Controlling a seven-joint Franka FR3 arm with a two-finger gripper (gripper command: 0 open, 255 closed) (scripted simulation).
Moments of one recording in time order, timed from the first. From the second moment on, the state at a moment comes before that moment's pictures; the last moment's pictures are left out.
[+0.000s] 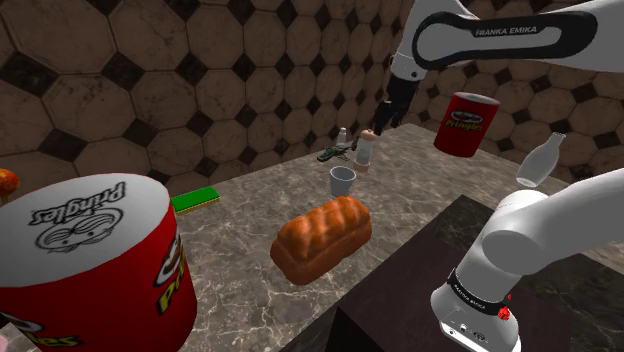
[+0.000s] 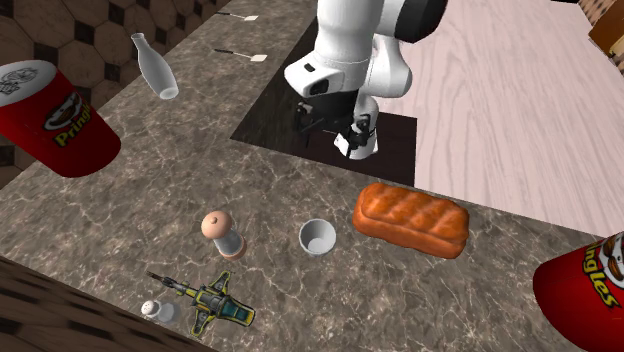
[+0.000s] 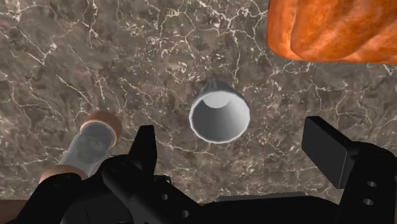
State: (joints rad) arm -0.01 -0.62 -0.09 -2.36 -0.09 1.86 -0.06
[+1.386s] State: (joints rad) arm 0.05 0.04 -0.30 -2.26 0.27 2.24 -0.49
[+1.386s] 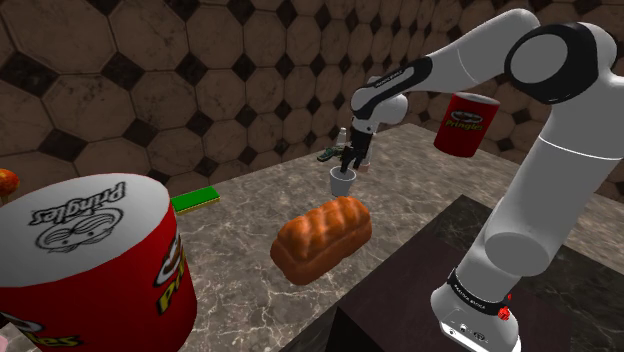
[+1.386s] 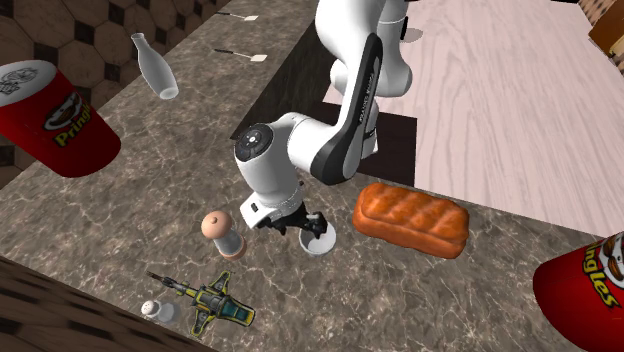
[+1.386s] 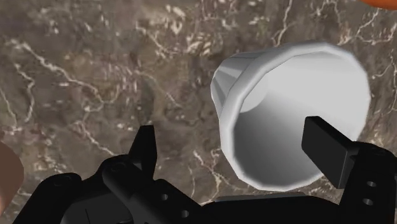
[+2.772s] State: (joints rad) arm 0.06 0.08 -0.29 -2.28 0.30 2.30 -0.51
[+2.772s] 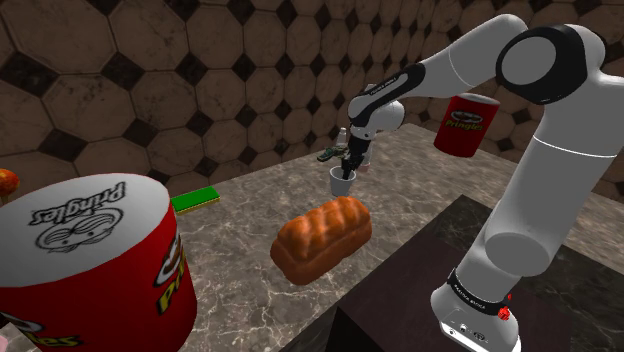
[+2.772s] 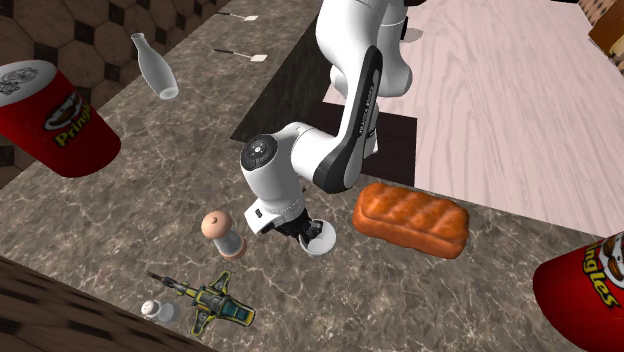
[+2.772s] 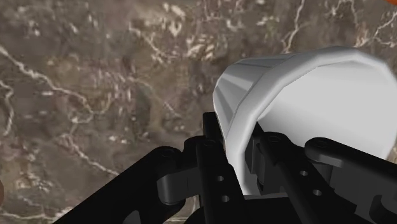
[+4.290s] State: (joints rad) arm 0.05 -0.08 -0.29 -2.15 0.20 2.02 -0.40
